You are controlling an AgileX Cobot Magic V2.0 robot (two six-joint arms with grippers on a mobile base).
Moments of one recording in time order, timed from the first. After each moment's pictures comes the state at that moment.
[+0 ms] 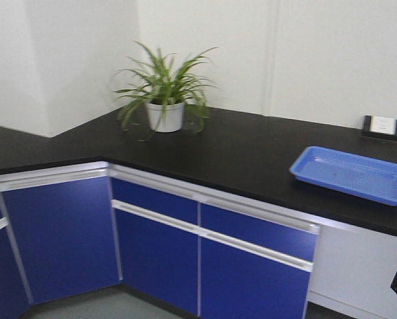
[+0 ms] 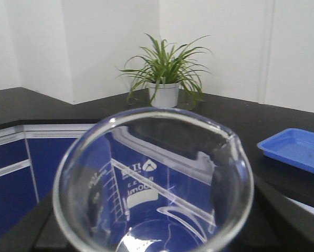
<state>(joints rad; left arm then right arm) 0.01 -0.01 0.03 0.03 0.36 -0.01 0.36 0.51 -0.42 -1.74 0.06 1.74</state>
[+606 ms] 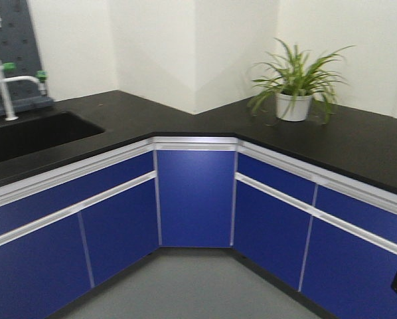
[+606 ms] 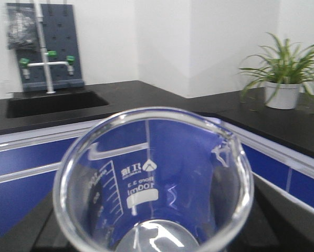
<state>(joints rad) 0.01 -0.01 0.03 0.03 0.36 -0.01 0.36 0.51 -0.42 -1.74 0.06 1.74</state>
